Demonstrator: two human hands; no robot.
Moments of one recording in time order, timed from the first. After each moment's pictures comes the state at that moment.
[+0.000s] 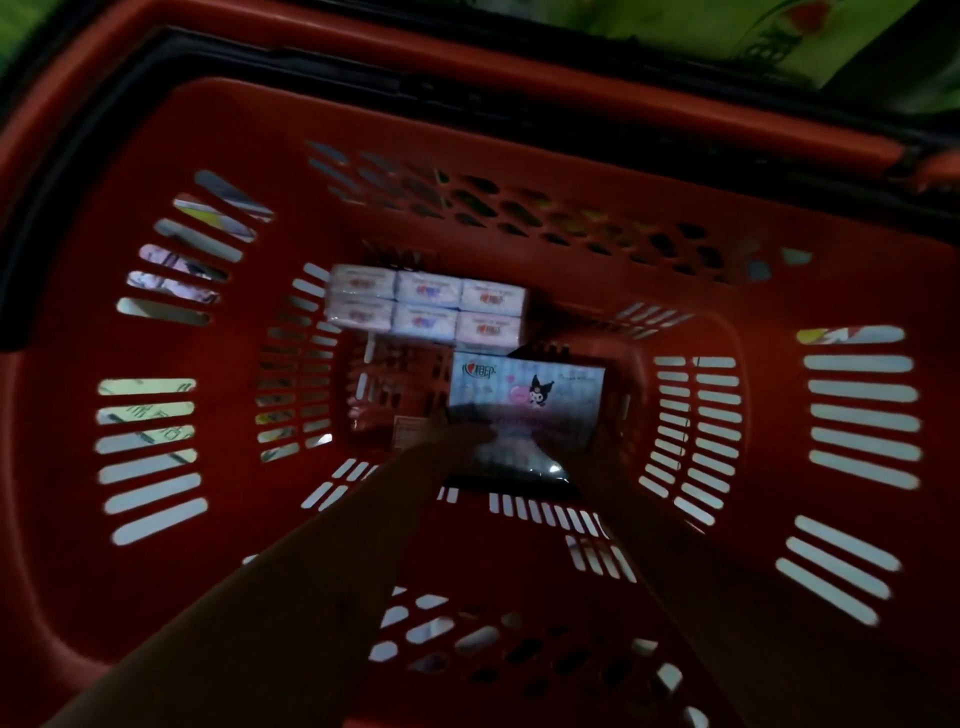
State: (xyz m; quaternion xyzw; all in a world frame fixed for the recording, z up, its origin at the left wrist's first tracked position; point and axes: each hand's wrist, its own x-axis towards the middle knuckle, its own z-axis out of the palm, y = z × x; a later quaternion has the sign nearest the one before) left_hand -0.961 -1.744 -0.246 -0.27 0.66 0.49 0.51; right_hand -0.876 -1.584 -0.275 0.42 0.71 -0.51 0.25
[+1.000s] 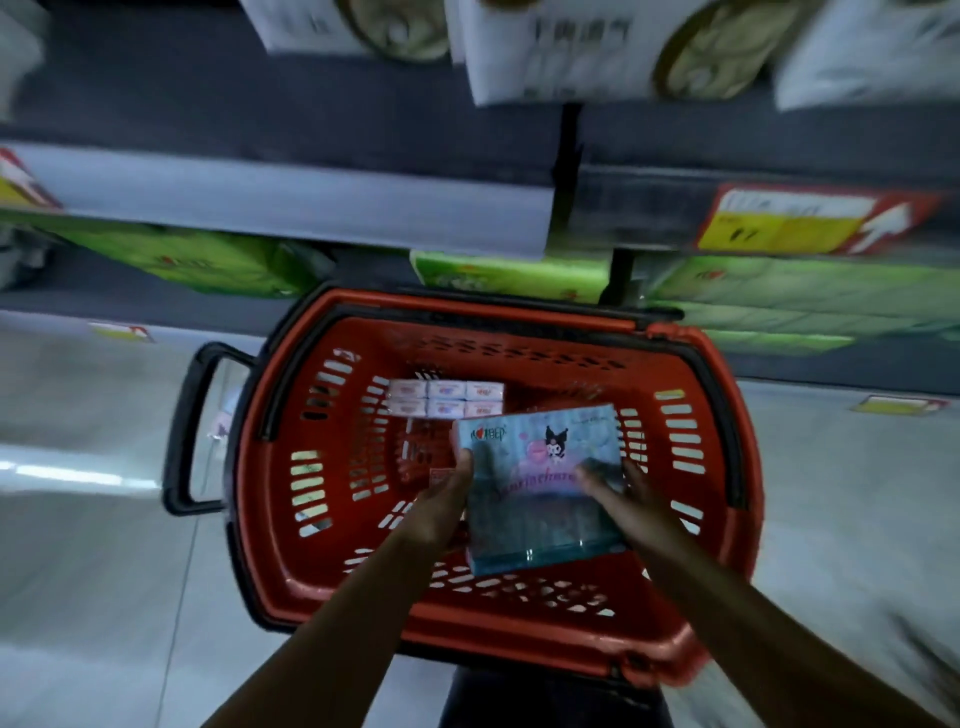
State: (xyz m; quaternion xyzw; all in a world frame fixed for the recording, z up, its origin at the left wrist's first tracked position) left_hand -0.953 -1.746 -0.004 -0.22 0.64 0.54 0.50; right_hand -0.869 -1.555 -0.050 0.43 0.59 -0.64 0.25
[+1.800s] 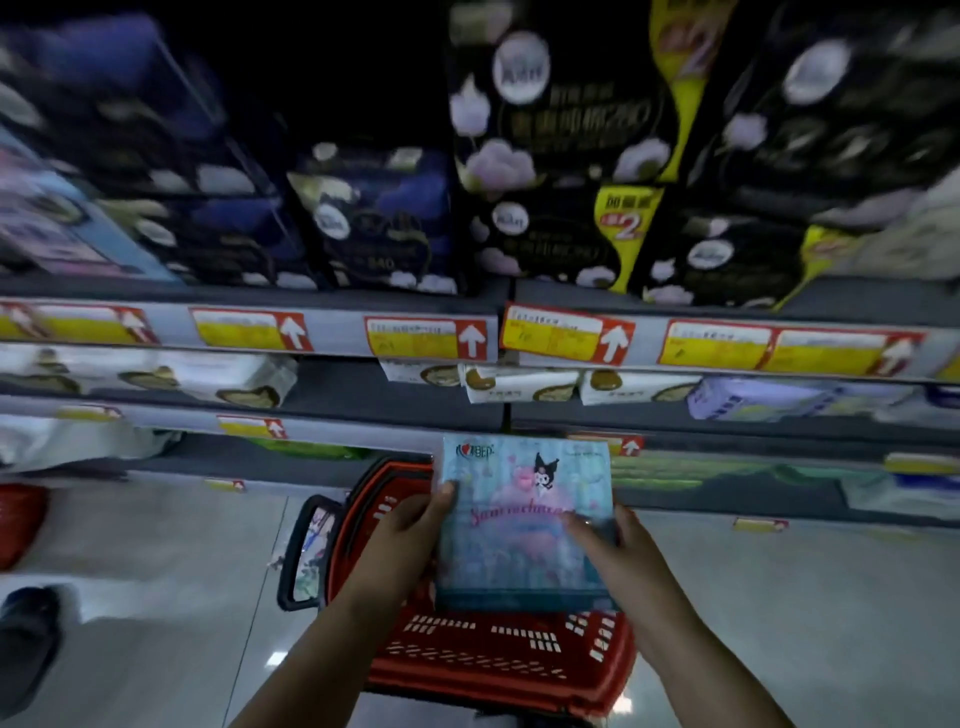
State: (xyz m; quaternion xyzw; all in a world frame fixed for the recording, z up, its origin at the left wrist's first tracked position) left_hand -0.995 -1.729 0.300 -0.14 0.72 0.57 0.38; right_hand -0.903 -1.544 0.263 0.39 0.63 -0.67 0.08
